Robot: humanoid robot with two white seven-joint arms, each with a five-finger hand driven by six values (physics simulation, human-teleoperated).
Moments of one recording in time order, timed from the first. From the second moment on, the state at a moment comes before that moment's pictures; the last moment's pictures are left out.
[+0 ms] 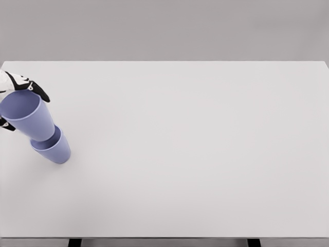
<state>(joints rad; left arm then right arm) -0.84 1.37 -0.88 -1.61 0.37 -0.61 -0.61 -0.02 0.00 -0.07 0.14 0.07 -0.16 0.17</state>
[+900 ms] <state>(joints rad) -0.79 1.28 -0.87 -1.49 0.32 -0.61 -0.61 -0.02 0.00 -0.07 0.14 0.07 -0.16 0.17</state>
